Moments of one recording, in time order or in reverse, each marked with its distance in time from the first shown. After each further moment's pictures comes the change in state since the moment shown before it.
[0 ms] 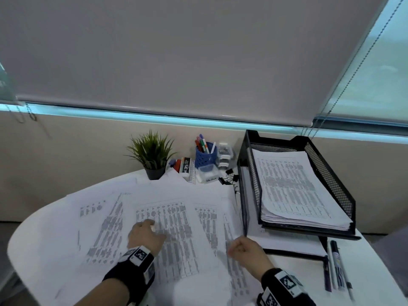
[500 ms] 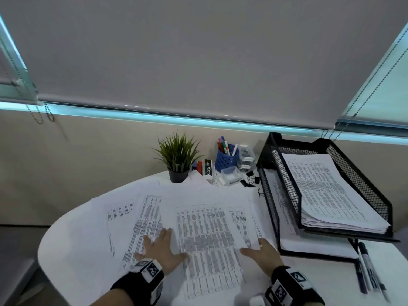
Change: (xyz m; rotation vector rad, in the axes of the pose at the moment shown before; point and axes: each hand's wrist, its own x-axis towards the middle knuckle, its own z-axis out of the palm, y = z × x) left_hand 0.019 -0.063 -0.025 0.300 -0.305 0.141; right_hand 0.022 -0.021 0.065 0.001 0.181 0.213
